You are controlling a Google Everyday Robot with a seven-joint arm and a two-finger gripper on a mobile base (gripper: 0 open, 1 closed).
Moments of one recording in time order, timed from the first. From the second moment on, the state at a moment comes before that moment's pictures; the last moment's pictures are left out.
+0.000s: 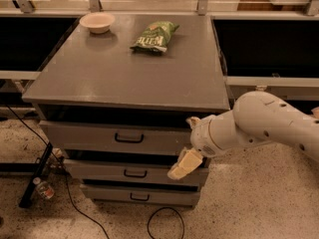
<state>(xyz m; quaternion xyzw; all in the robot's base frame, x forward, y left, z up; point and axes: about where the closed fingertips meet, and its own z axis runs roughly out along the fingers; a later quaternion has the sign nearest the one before) 0.487 -0.071 0.722 -0.54 0.77 0.15 0.31</state>
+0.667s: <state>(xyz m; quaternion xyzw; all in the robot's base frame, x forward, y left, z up) 0.510 -0.053 0.729 -0.55 0.76 0.16 0.31</state>
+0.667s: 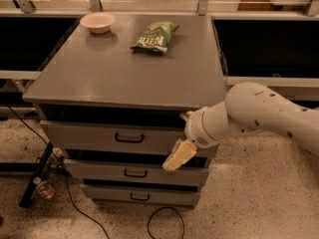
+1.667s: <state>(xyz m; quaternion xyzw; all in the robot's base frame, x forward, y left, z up) 0.522 -0.041 0.699 -0.54 0.77 0.17 0.30</state>
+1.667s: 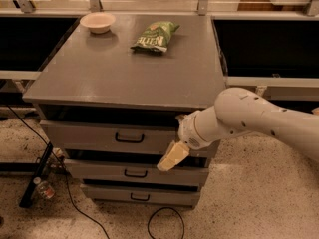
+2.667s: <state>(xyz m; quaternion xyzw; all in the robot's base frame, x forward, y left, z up) 0.521 -0.026 0.668 -0.55 0.76 0.19 0.28</state>
